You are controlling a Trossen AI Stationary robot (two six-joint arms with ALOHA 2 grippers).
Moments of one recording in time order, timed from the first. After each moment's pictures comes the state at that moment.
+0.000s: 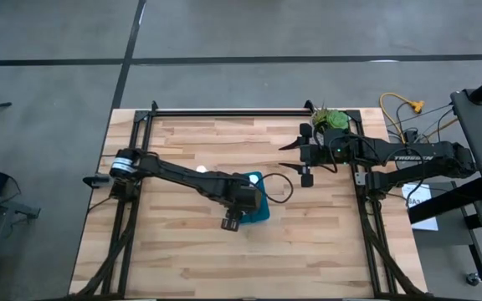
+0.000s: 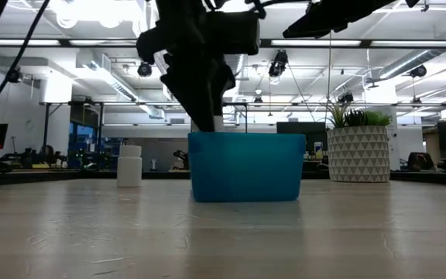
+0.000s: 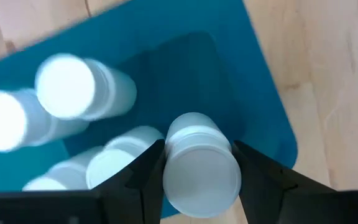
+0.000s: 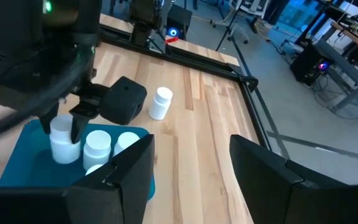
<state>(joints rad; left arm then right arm) -0.17 1.93 1.57 -0.83 -0.06 0.06 -0.10 1.03 0.83 -0.18 0.03 -0.31</state>
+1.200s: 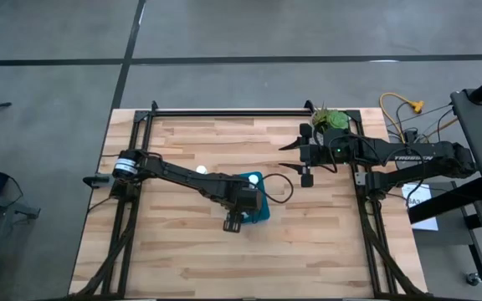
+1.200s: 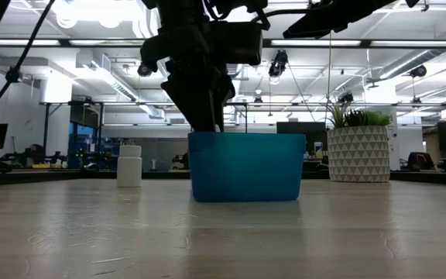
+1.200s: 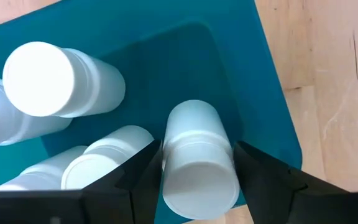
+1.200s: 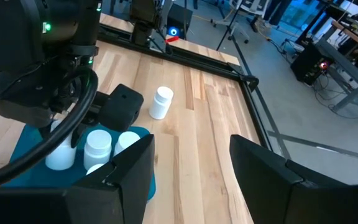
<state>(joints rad) -0.17 1.96 1.56 -0.81 -0.03 0.01 -0.10 1.03 0.83 -0.18 0.03 -0.31</state>
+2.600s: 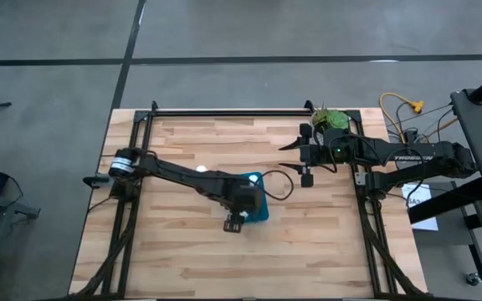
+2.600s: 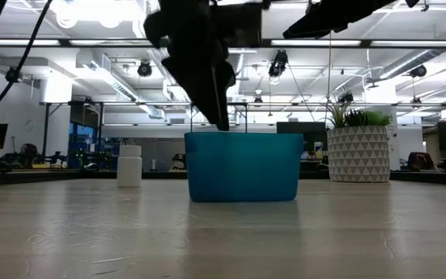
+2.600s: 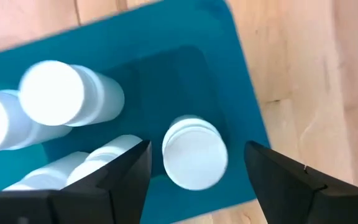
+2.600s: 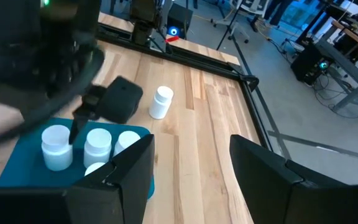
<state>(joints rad) -0.17 1.94 1.57 -0.81 0.00 -0.02 -0.10 1.03 0.83 -0.18 0.03 -0.31</state>
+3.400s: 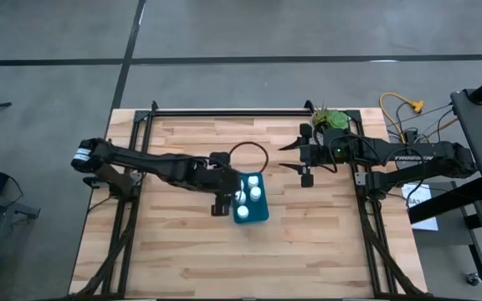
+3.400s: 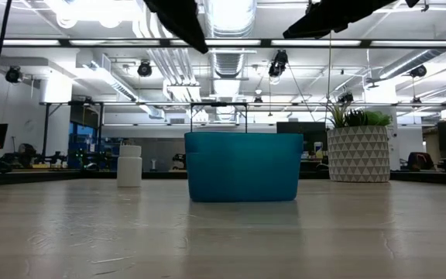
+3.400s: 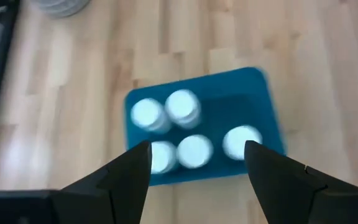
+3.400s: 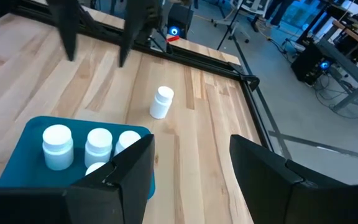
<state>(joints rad) -0.18 1.59 1.49 -0.82 -0.24 -0.07 -0.10 1.03 0.83 -0.18 0.03 -0.31</state>
